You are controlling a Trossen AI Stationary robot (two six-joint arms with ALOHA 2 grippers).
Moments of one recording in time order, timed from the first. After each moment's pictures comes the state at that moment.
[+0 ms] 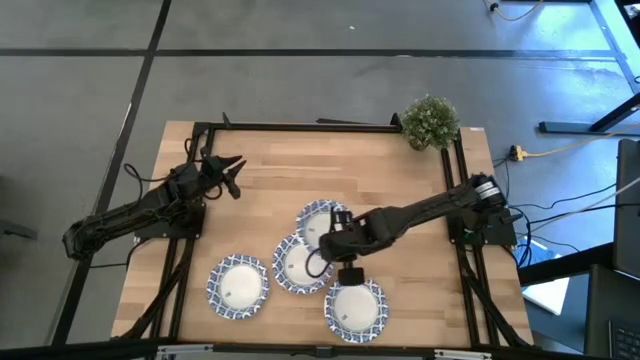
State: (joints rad) left arm 0.52 0.17 0.03 -0.01 -0.25 0.05; right arm 0.32 1.91 1.69 -0.96 0.11 0.17
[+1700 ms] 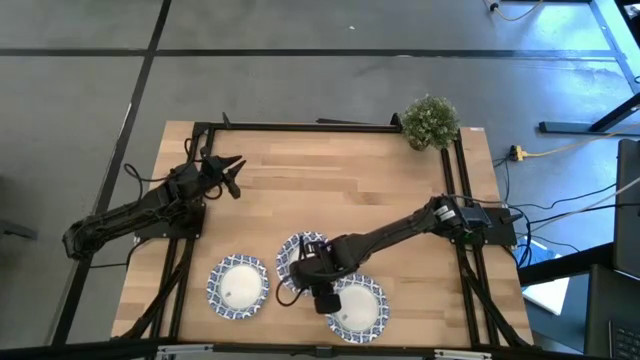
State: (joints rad) left arm 0.52 0.17 0.03 -0.01 -0.25 0.05; right arm 0.37 2.27 2.03 -0.93 -0.06 0.19
